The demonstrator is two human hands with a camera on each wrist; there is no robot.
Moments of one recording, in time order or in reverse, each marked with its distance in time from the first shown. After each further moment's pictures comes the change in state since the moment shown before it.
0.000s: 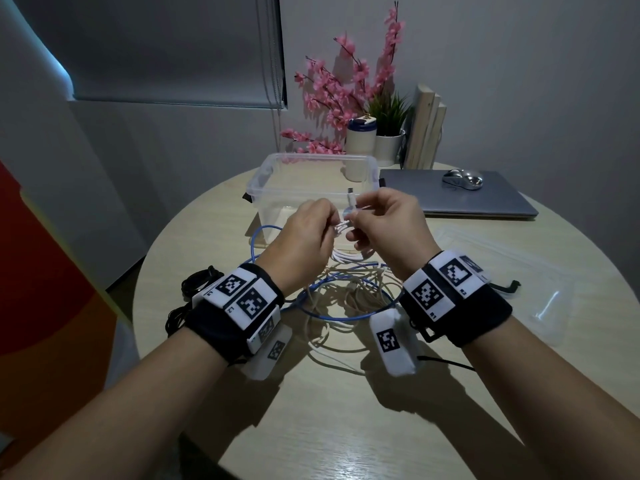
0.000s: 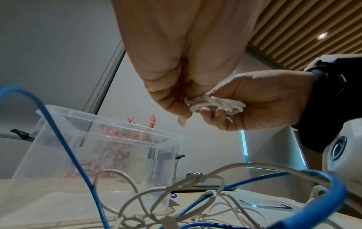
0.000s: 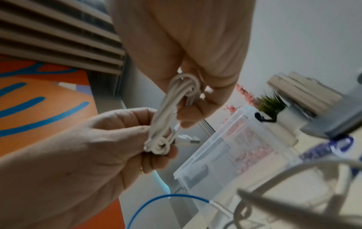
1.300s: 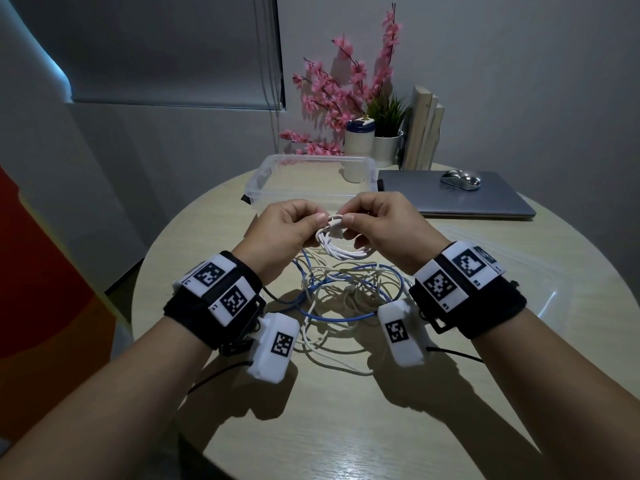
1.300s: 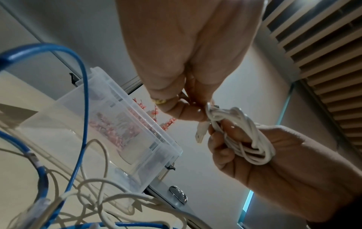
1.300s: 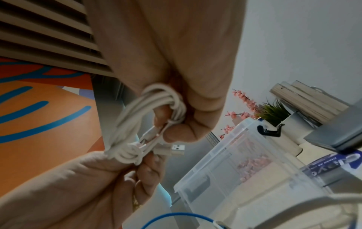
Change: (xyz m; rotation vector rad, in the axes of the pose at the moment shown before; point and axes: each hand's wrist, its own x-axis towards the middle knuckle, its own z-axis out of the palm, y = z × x) left_hand 0.007 -0.006 -0.015 -0.800 -0.038 -0.472; right_hand 0.002 -0.010 -0.010 -0.214 -0.279 -0.093
